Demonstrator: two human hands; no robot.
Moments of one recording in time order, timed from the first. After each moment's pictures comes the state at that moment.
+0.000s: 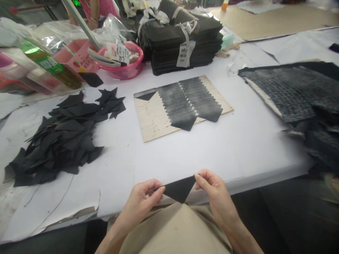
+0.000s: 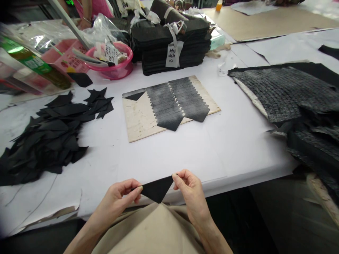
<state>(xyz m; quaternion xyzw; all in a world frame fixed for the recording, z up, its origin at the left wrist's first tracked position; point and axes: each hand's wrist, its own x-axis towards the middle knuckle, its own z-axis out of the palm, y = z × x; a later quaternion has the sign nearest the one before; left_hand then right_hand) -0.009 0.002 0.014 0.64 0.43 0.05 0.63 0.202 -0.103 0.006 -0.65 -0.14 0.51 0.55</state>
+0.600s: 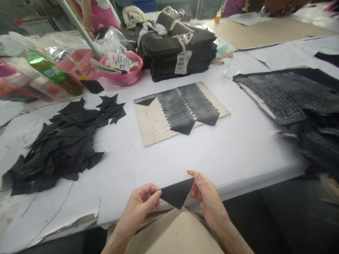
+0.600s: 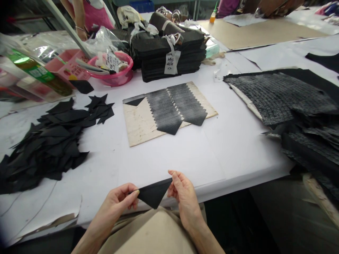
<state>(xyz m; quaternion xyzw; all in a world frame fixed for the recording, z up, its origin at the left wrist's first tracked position) -0.017 0.000 0.006 0.54 0.47 0.10 0.69 0.179 -0.098 -0.002 -0.55 -0.03 0.56 0.62</state>
